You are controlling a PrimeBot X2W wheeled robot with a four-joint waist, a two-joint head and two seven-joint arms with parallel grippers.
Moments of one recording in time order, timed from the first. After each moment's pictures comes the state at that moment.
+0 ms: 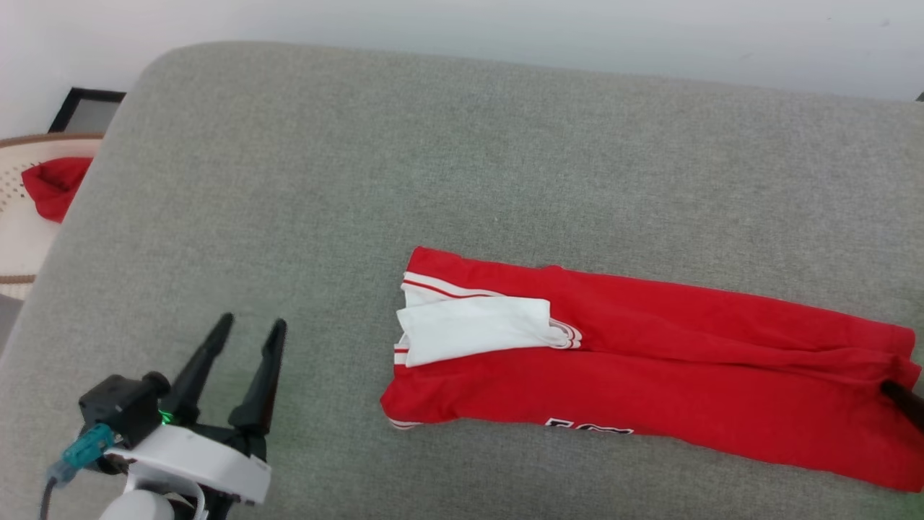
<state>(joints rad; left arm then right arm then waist) -0.16 0.46 -0.26 0.18 -0.67 -0.13 -0.26 -0.17 -0.43 -0.22 0.16 0.59 0.13 0.81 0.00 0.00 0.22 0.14</state>
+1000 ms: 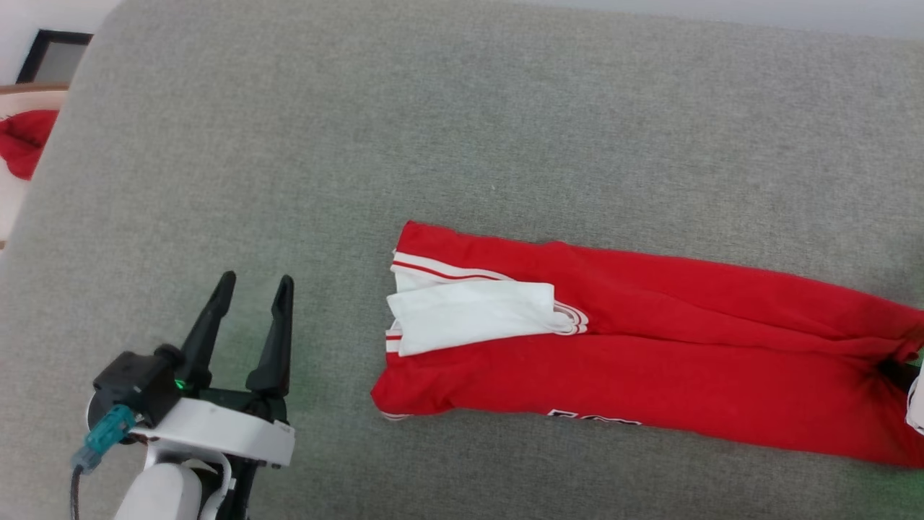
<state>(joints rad) -0.20 0.28 -0.11 0.15 -0.44 -0.13 -0.26 -0.30 -0.29 -0.28 0.12 0.43 0.13 1.04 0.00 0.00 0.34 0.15</state>
